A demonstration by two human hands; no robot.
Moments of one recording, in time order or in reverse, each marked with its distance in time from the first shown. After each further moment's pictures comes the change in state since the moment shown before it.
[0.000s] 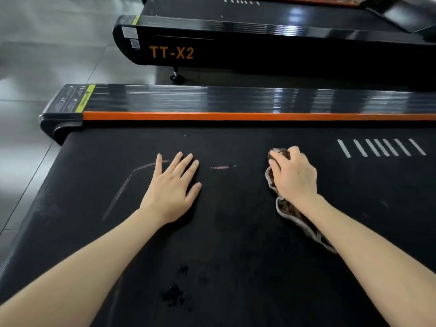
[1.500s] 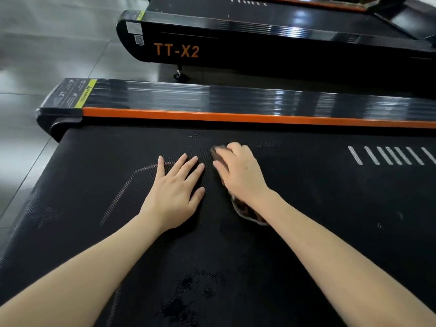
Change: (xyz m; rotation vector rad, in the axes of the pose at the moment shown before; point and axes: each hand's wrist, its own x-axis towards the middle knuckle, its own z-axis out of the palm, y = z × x) left_hand 0.001 -0.002 0.003 -0.082 0.056 0.023; right_hand 0.020 -0.109 0.015 0.342 -0.050 -0.312
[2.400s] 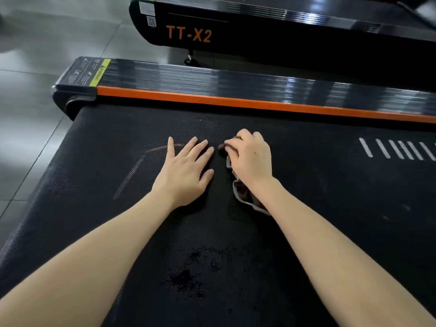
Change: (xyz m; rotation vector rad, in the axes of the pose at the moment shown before) left_hand -0.001 0.001 -0.002 0.039 -0.030 -0.022; right_hand -0.004 -0.005 0.000 -0.065 0.064 0.032
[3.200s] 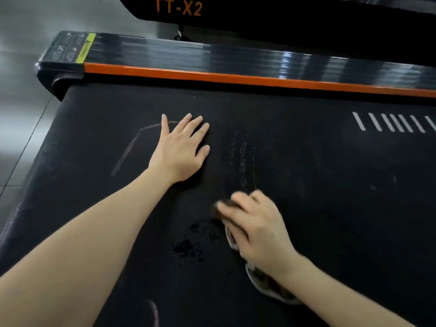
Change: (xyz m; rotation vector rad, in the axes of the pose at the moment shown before) left_hand 0.001 -0.001 0.002 -0.015 0.014 -0.009; right_hand -0.155 -0.048 -0.066 0.188 -0.170 -0.183
